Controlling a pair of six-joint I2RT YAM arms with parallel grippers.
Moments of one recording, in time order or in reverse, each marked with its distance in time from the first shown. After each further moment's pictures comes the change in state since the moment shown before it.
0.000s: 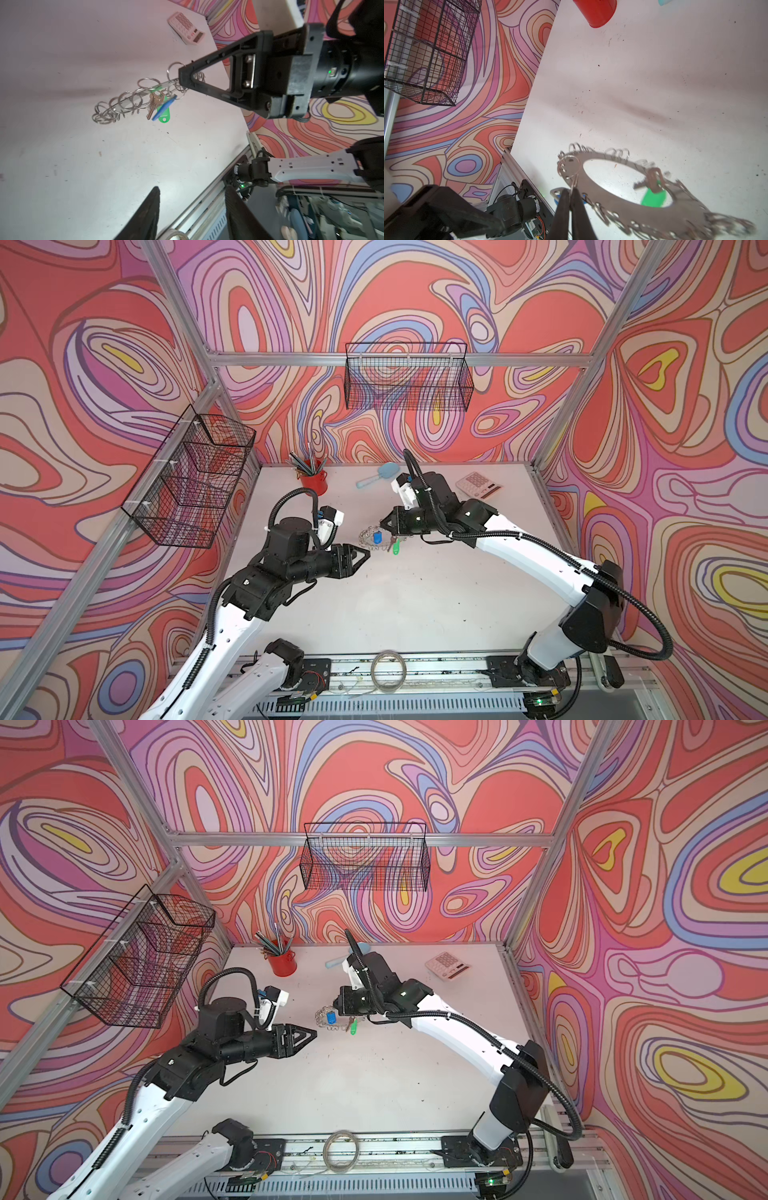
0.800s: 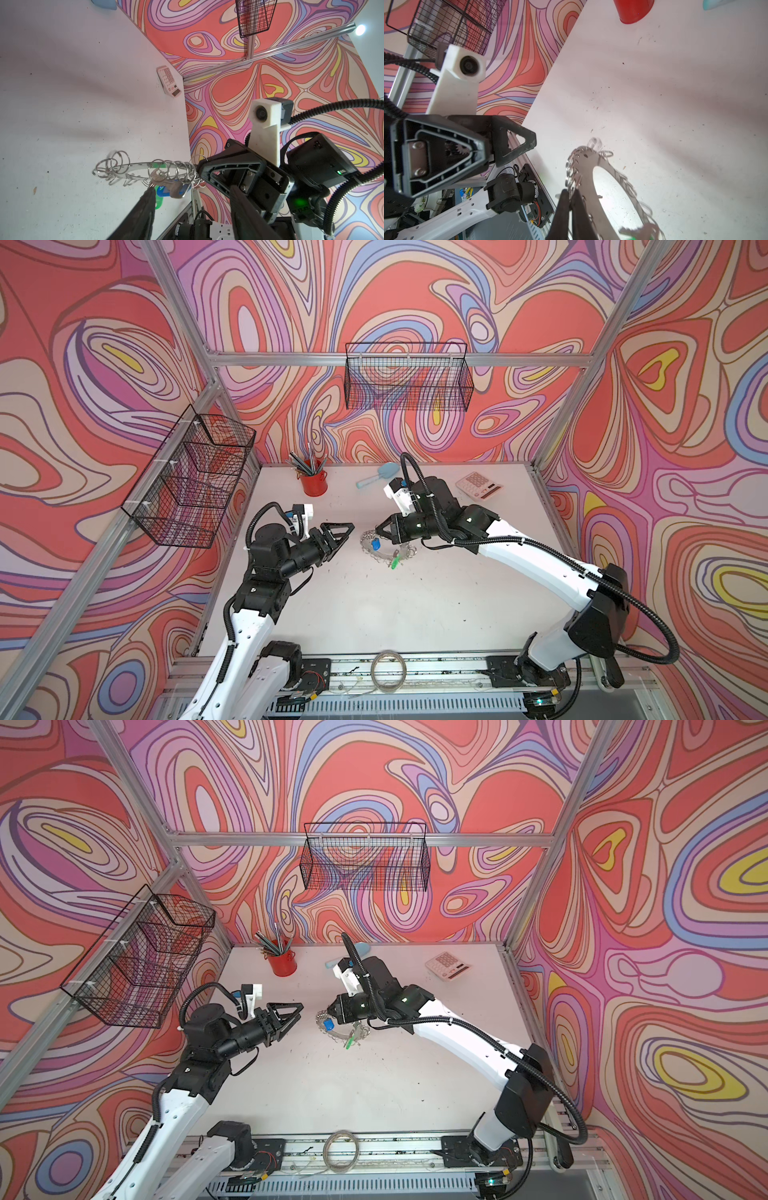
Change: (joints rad) left arm 0.311 -0.047 -0.351 0.640 0.323 -0.586; right arm 0.020 -0.023 -0.048 0.047 -0.090 -0.120
